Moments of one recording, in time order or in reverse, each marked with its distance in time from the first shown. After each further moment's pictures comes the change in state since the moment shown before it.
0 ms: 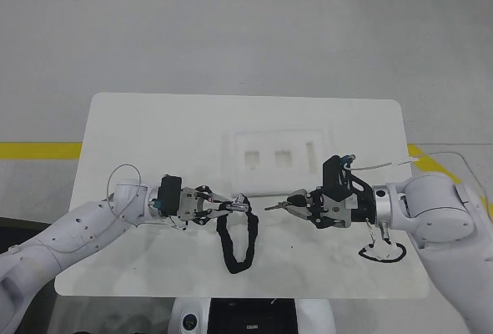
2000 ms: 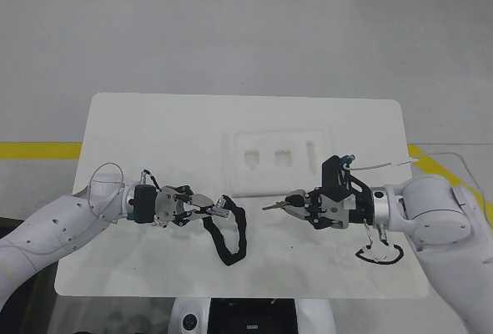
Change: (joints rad) left arm -0.042 0.109 0.000 -0.047 0.150 0.126 0.126; right arm -0.014 0.000 -0.011 -0.014 -0.013 0.022 -0.044
